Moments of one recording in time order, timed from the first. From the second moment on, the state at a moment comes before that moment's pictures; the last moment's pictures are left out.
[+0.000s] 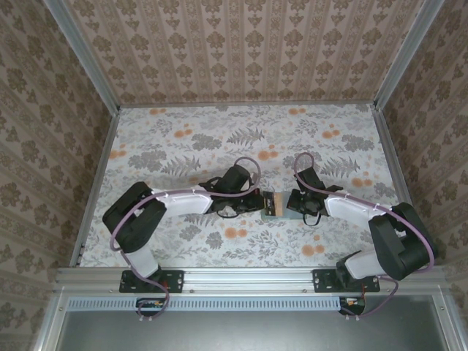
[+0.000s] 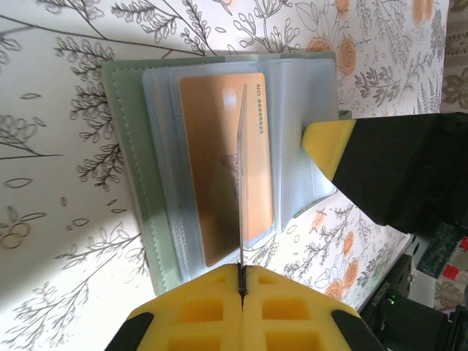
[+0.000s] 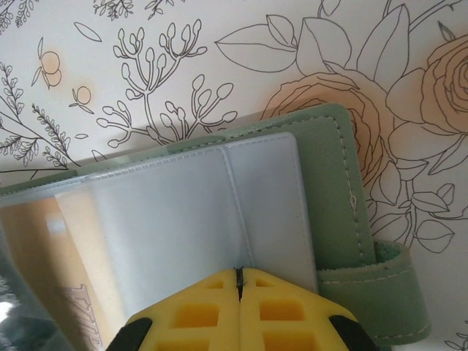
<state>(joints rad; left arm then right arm) -0.91 1.71 0.90 0.00 0.40 -0.90 0.40 1.40 0.61 -0.33 -0.01 0.75</state>
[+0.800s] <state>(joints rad) -0.90 1.35 0.99 -0.46 0.21 -0.58 0.41 1.24 0.68 -0.35 -0.07 0.70</state>
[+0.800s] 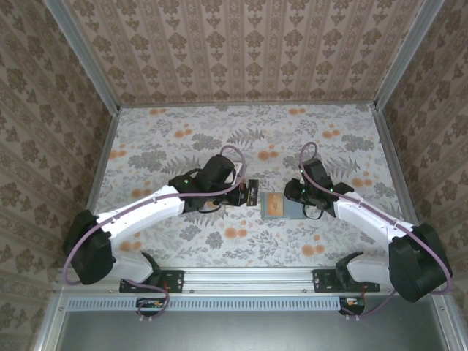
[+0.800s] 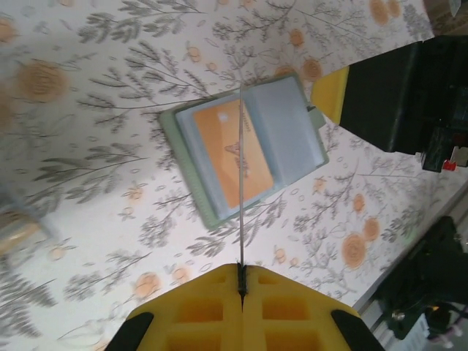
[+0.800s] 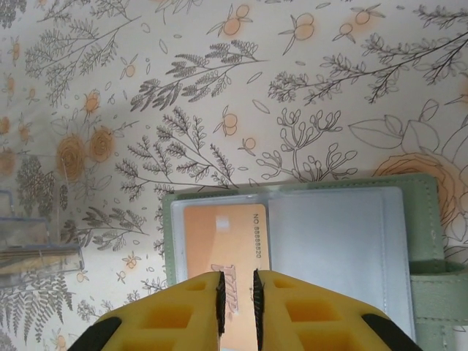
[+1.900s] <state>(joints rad) -0.91 1.10 0.95 -1.10 -0.31 0.53 0.47 0.94 0.56 -0.18 -0.10 0.60</state>
